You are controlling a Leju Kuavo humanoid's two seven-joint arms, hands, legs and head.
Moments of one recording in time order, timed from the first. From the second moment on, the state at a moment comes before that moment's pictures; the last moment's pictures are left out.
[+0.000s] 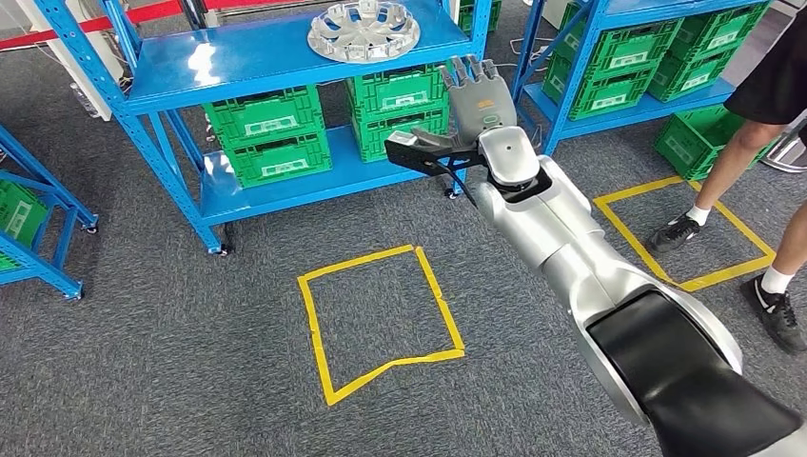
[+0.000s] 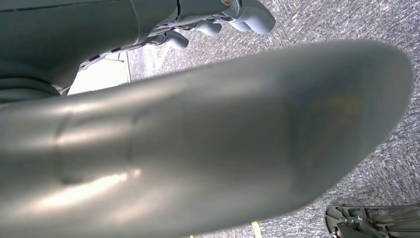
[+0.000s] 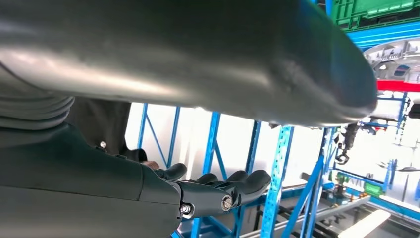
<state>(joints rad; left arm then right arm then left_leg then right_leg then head) -0.16 -0.03 0.21 -0.20 -0.75 0.14 0.30 -1.05 0.05 0.56 -0.50 1.32 -0.07 -0.05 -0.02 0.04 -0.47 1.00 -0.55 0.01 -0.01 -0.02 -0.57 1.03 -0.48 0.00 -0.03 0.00</state>
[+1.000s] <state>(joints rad) -0.14 -0.02 0.21 -0.19 -0.79 0.14 0.27 -0.95 0.00 0.70 -0.52 1.21 -0.10 -0.05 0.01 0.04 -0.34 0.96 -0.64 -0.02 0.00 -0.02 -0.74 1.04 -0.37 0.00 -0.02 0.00</state>
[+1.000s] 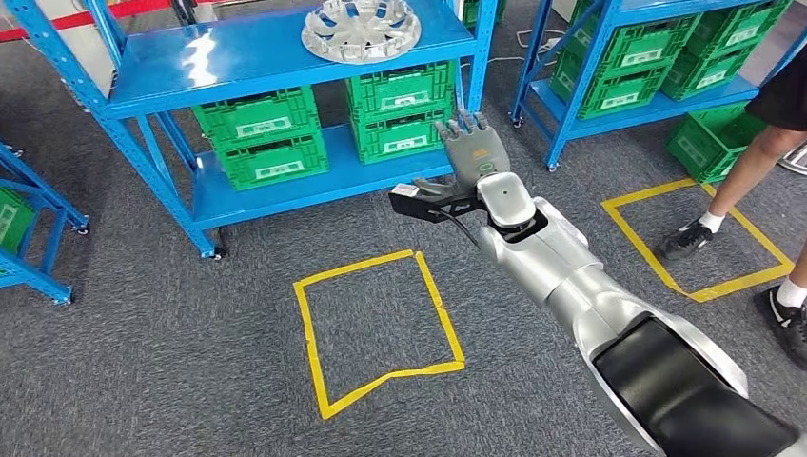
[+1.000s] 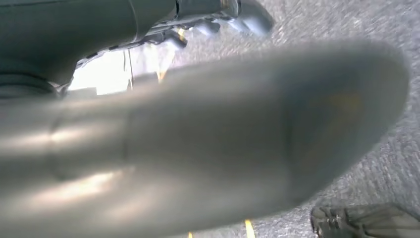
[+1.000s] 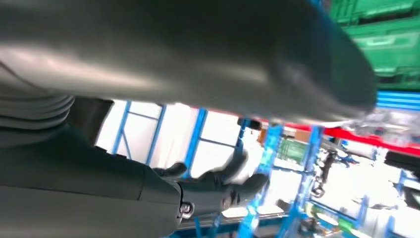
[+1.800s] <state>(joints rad) -0.12 -0.03 0.22 -0.18 -0.80 0.14 0.27 -0.94 -0.01 0.76 -0.54 1.13 -0.13 -0.06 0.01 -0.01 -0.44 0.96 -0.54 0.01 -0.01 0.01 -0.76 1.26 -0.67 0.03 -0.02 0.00</state>
